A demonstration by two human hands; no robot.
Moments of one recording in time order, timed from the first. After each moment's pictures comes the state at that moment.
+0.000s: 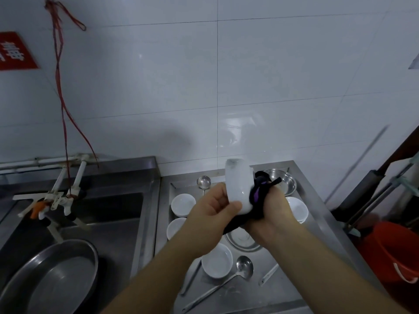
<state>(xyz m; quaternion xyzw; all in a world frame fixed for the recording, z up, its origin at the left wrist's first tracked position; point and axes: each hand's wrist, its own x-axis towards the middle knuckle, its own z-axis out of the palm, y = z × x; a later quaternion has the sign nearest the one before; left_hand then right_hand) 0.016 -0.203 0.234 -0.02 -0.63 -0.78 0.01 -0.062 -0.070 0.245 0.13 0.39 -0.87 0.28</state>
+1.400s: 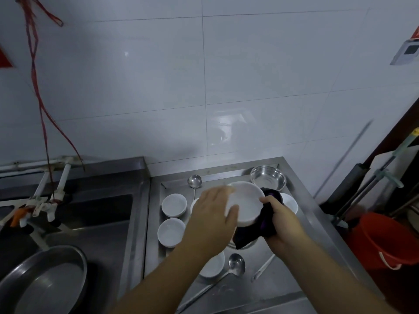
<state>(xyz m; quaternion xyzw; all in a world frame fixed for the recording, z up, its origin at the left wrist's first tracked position) -0.008 -0.183 0.197 -0.01 -0.94 -0.31 0.12 -0.073 -0.011 0.177 0.21 0.50 -0.82 0.17</state>
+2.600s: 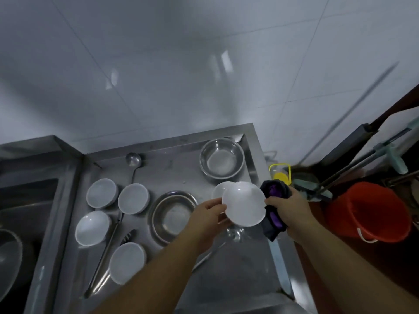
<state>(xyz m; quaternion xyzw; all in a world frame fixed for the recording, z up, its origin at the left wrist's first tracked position) -0.247 0.045 0.043 0.40 -0.50 -0.75 -0.15 -0.336 0.254 0.031 0.22 0.73 -0.61 0.22</state>
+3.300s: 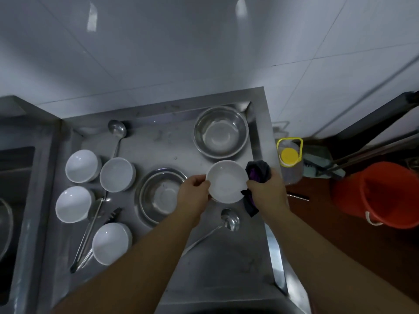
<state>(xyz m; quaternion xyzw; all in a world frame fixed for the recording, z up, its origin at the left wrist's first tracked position) -0.292 0.031 -0.059 0.51 -0.59 -0.62 -0.06 -0.367 0.211 -0.065 0.18 0.80 -0.53 0.22</state>
